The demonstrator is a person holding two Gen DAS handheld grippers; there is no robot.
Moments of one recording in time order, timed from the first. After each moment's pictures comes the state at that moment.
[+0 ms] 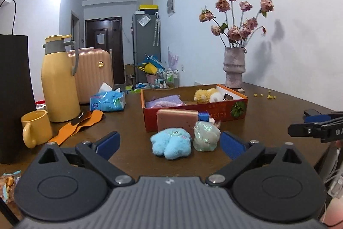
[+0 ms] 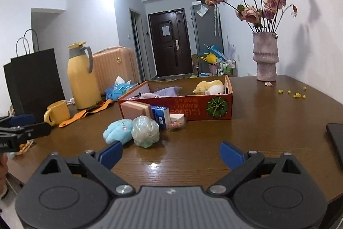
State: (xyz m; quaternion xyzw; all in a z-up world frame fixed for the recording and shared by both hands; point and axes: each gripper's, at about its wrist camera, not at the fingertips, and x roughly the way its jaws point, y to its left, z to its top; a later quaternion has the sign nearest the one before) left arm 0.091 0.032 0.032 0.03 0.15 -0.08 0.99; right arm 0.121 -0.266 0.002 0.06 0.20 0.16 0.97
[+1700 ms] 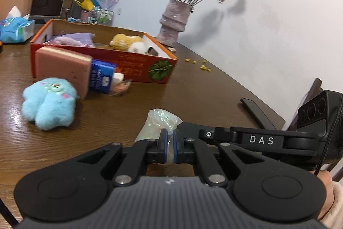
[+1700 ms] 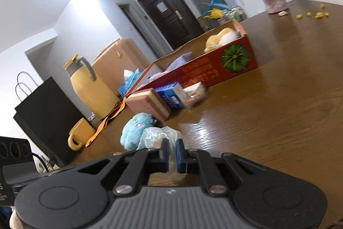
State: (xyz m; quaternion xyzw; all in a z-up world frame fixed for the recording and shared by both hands) left arm 0.196 -0.052 -0.014 -0.10 0.31 -0.28 0.90; right arm 0.200 -0.280 -0.043 0.26 0.29 0.22 0.90
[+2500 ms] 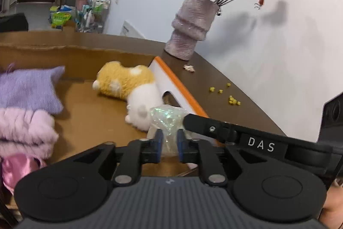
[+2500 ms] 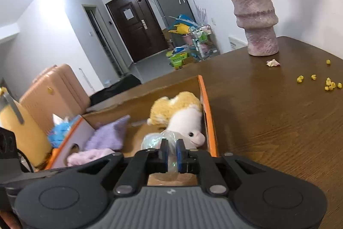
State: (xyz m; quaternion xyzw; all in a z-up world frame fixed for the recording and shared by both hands) left arm 0.462 -0.107 -0.019 -0.12 0.35 -0.28 0.89; right arm 0.444 -0.302 -0.008 0.18 0.29 0.10 0.93
